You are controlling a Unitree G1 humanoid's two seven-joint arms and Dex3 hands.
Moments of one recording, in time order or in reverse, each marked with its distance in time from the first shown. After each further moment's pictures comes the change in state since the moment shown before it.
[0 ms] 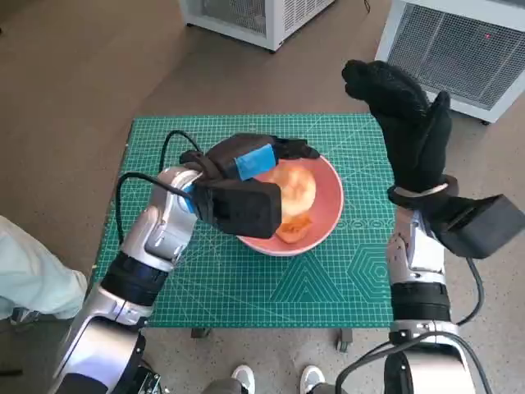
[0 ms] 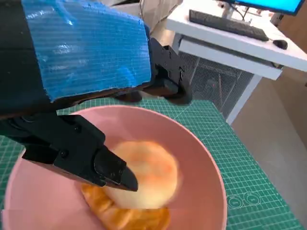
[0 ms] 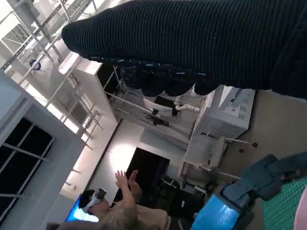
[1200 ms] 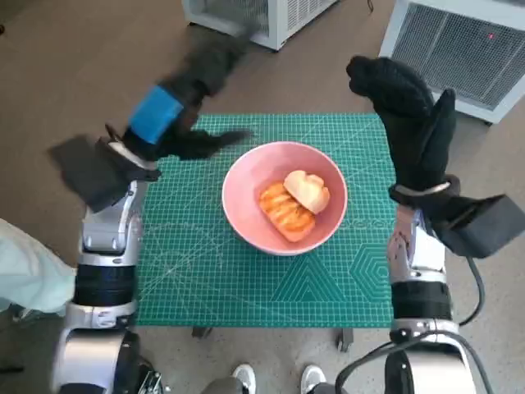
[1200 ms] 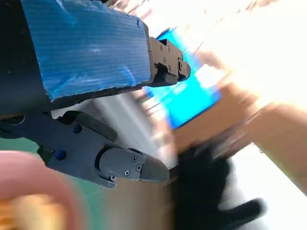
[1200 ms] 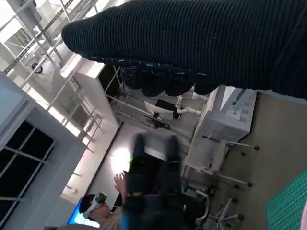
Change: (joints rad) left arm 0.094 -0.093 0.489 -0.060 -0.671 -0.203 0.010; right arm -0.010 -0.003 0.001 0.003 -0.002 -0.010 -0.017
